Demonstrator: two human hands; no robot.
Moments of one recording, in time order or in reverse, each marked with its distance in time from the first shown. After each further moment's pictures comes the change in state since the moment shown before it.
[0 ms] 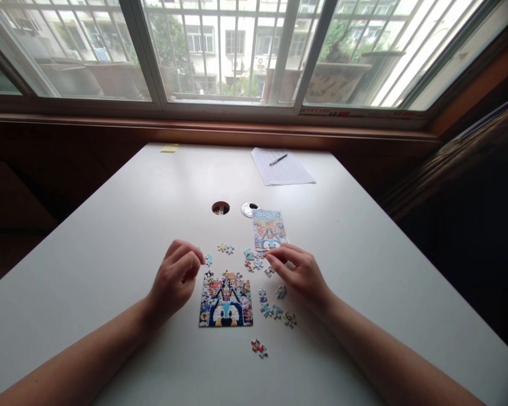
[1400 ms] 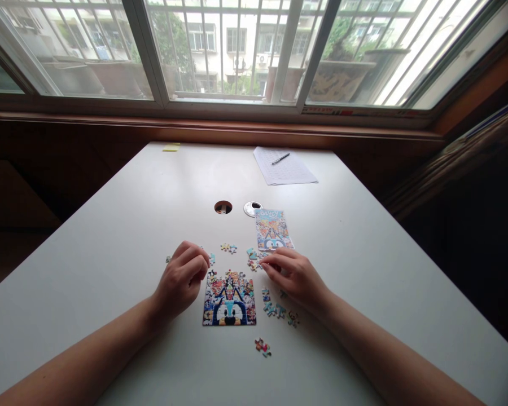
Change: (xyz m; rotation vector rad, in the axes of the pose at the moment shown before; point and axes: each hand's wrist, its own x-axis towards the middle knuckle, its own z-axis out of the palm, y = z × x) left_hand -0.001 -0.001 0.002 -0.009 -0.078 0.019; right_hand -0.001 0.004 0.007 -0.181 -0.145 -0.144
